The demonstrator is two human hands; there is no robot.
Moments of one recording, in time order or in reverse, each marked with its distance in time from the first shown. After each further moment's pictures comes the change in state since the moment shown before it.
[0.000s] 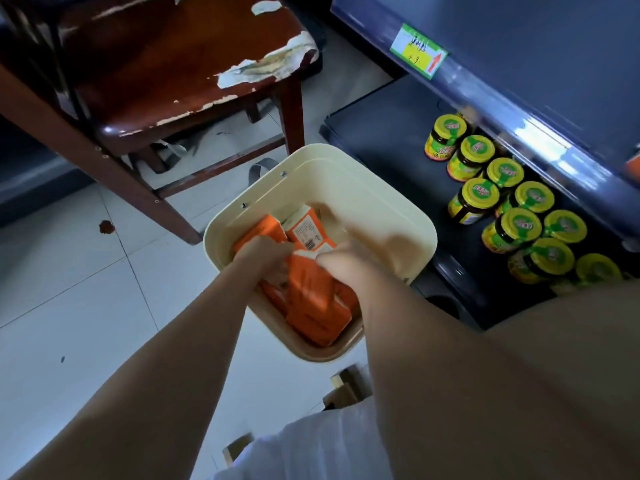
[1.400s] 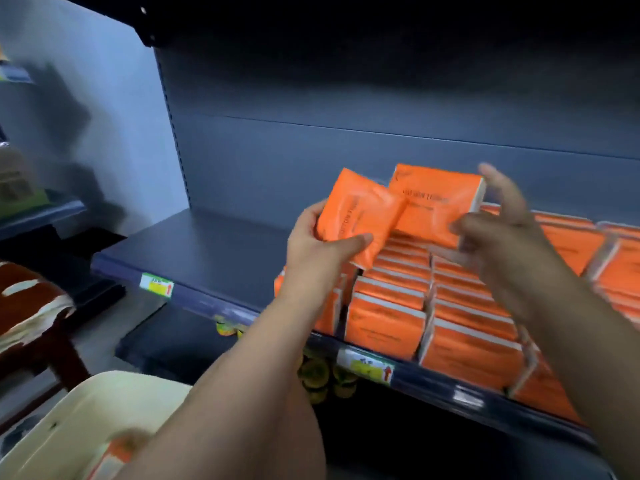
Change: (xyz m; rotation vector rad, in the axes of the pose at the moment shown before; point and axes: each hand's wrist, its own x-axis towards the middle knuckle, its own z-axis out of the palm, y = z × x) left_hand -0.361 0.275 0.185 -0.666 -0.491 1.300; right_hand -0.345 0.167 -0.405 0.861 1.008 -0.783
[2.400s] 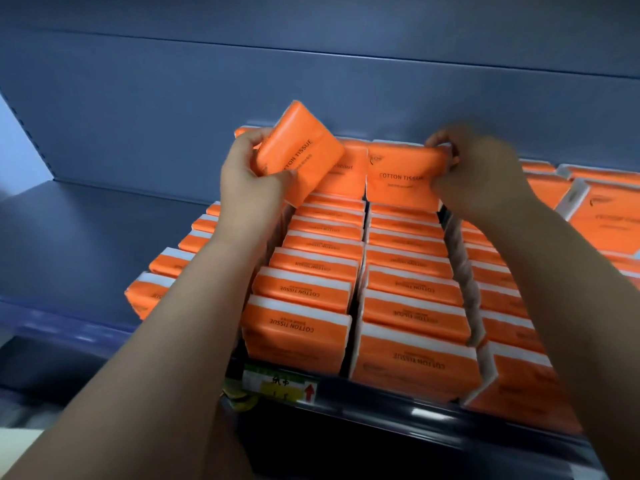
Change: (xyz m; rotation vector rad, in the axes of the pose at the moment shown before) left_hand 0.096 -0.070 0.092 0.174 -0.024 0.086; right_hand 0.136 0.068 -0.109 -1.176 0.166 -0.295
